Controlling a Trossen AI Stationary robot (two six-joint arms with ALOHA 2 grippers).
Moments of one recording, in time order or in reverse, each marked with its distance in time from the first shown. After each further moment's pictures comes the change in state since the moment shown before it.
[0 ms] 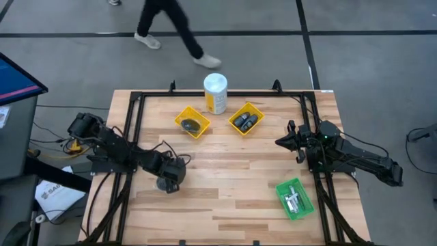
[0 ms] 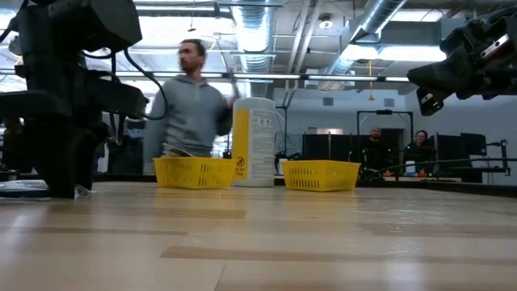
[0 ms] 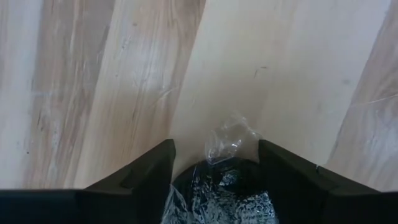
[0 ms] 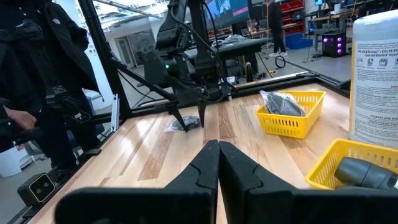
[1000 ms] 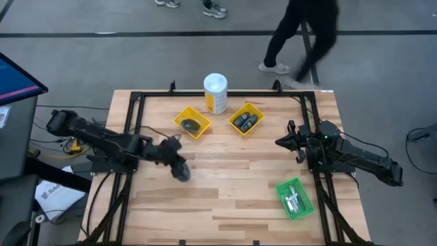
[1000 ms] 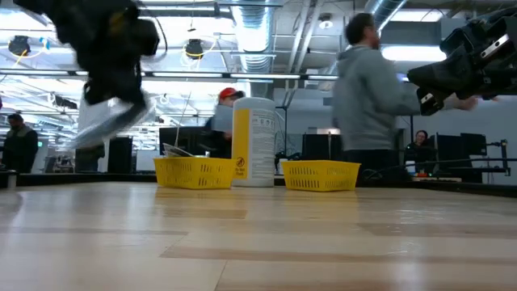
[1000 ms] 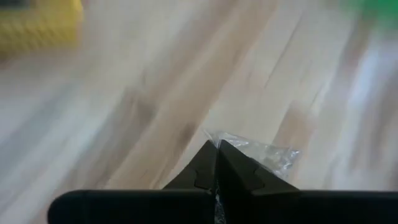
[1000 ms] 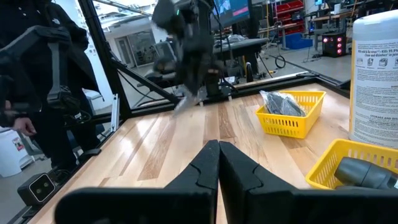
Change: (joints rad) left arm 0.114 -0.385 -0.010 0.109 -0.096 -0.188; right arm 0.000 0.000 0.000 0.000 0.000 0.000
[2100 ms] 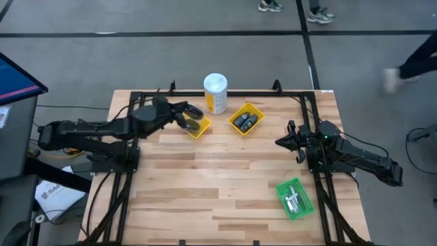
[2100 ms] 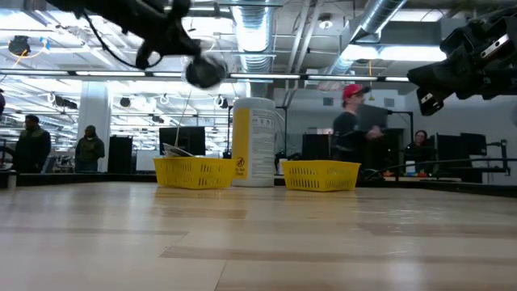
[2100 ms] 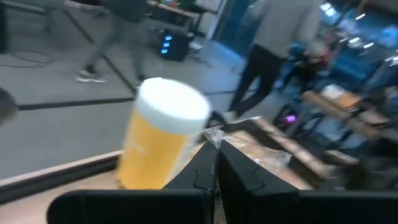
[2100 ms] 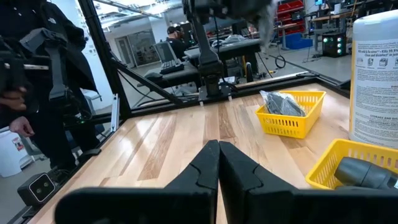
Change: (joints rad) left arm 0.414 -0.182 0.002 0.583 -0.358 0.340; right arm 0.000 0.000 0.000 0.000 0.000 0.000
